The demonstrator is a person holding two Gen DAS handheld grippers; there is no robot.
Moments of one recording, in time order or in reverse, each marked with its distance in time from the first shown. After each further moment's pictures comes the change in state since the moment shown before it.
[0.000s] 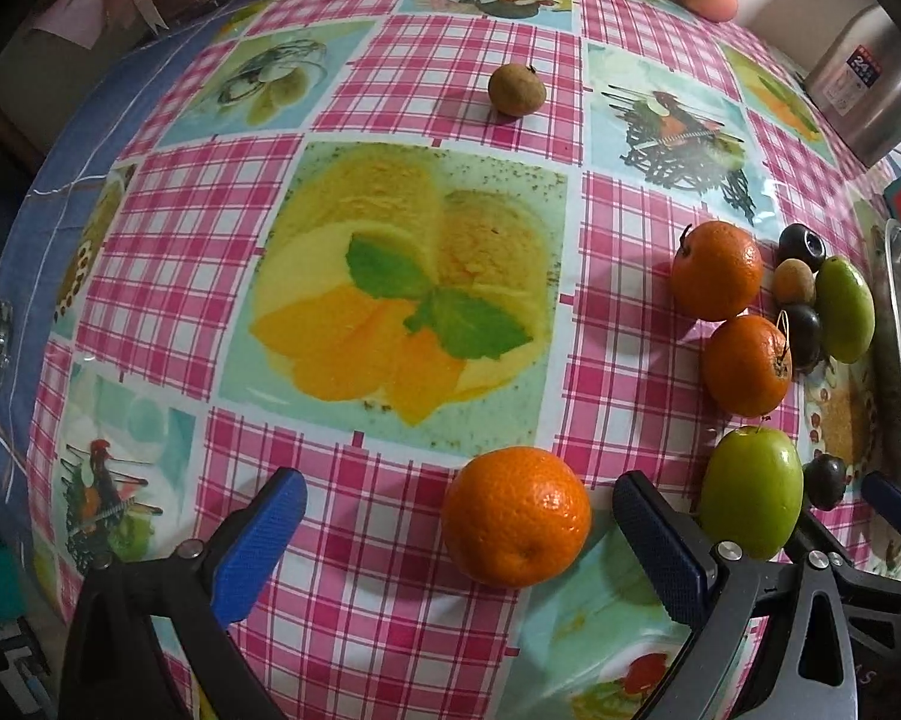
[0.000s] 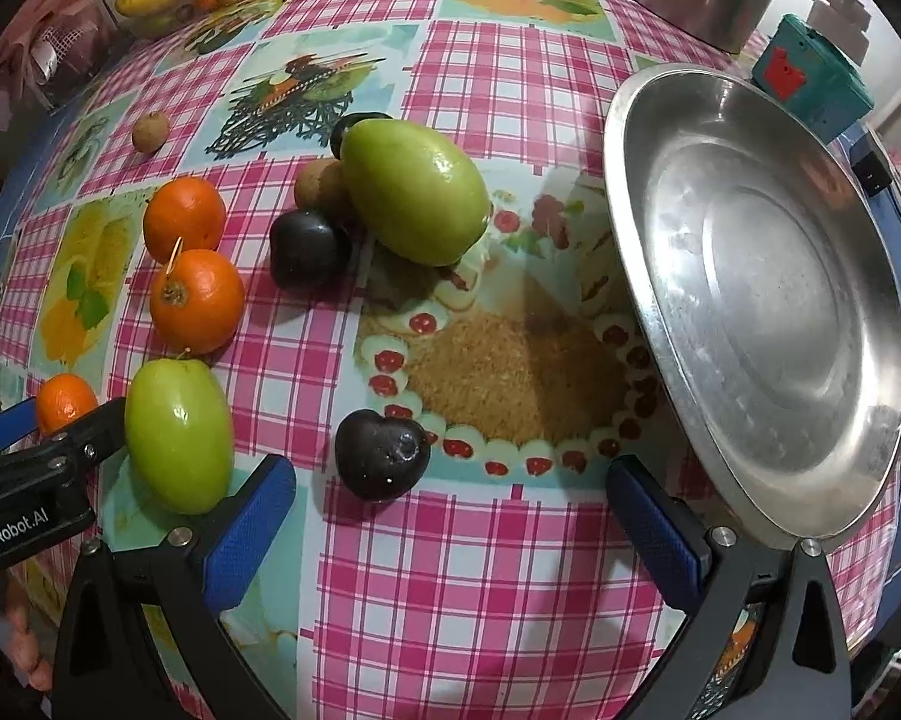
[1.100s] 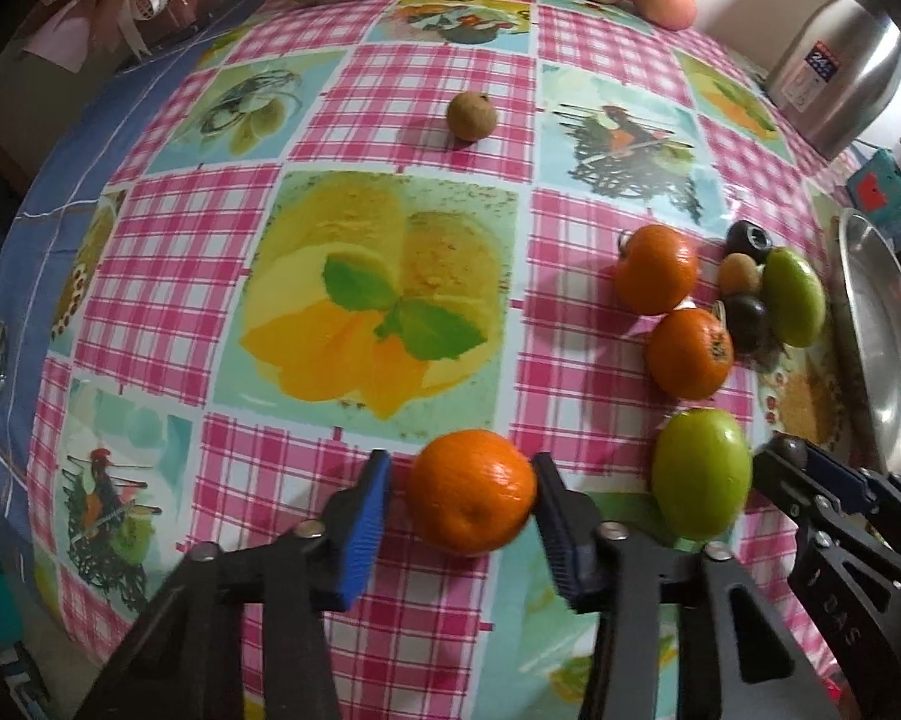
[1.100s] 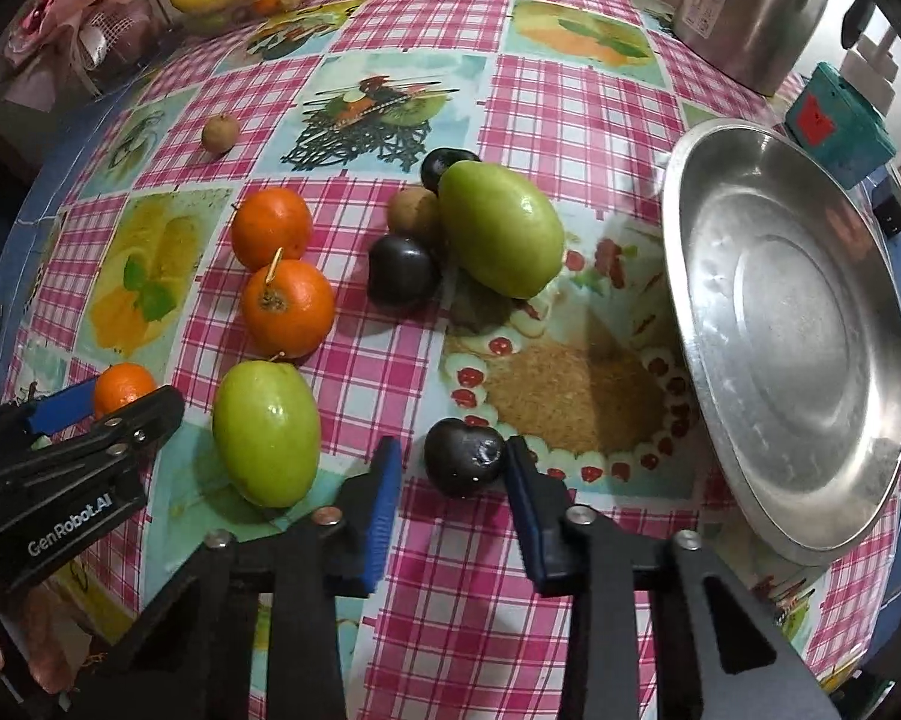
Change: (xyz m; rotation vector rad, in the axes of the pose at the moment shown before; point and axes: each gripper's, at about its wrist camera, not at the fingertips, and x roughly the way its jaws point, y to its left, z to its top) left arm -0.034 -0.008 -0.010 0.042 -0.026 -0.057; right arm -0.037 0.022 -0.008 -0.049 -0.031 0.041
